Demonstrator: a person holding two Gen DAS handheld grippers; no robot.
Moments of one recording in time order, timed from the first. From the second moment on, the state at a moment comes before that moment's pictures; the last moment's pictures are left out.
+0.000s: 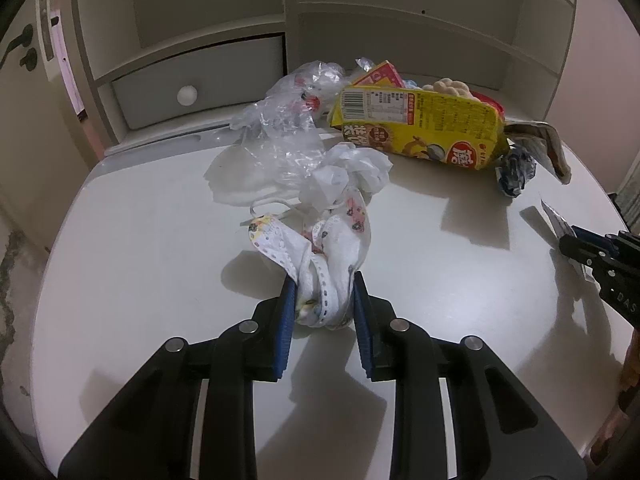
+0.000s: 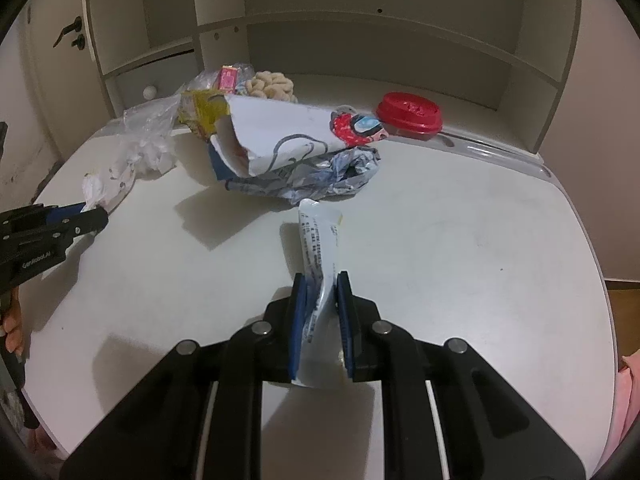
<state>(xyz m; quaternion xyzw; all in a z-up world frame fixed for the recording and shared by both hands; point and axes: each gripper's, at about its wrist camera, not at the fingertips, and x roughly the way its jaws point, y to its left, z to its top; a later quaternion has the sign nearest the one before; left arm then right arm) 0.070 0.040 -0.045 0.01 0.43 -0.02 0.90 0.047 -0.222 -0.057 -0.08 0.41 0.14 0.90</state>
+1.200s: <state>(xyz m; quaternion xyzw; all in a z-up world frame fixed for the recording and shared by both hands) 0.045 -0.108 0.032 0.03 0.33 -0.26 0.91 0.015 -0.323 0.010 0.08 0.32 0.15 0.93</state>
